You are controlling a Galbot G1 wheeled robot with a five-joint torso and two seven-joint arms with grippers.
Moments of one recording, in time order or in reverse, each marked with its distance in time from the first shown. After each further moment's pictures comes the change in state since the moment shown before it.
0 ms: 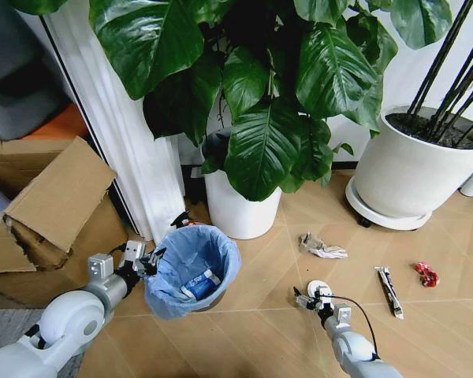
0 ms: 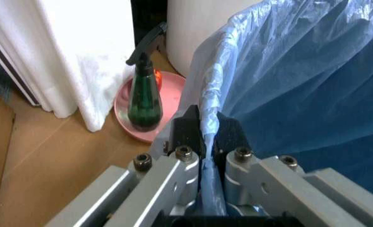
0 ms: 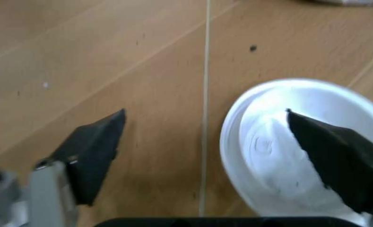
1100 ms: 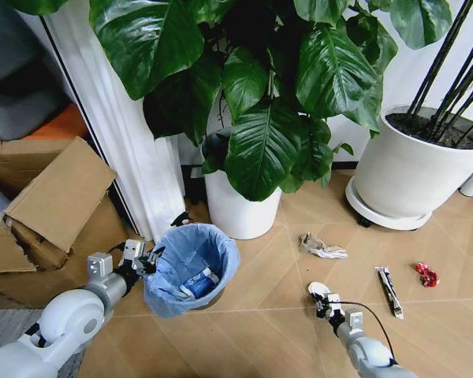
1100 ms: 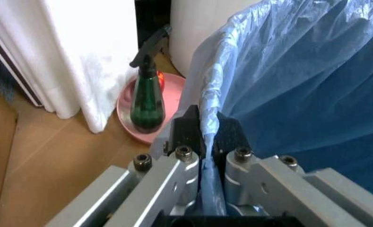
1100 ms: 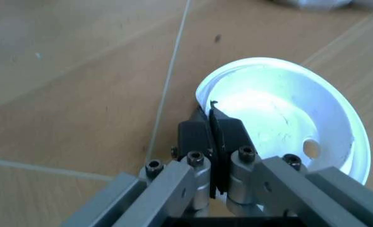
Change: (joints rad) left arm -0.012 -0.005 0.003 0.008 -0.005 0.001 -0.007; right arm -0.090 -0.147 0.004 0.119 0.033 -0.024 -0.053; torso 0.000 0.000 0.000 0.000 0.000
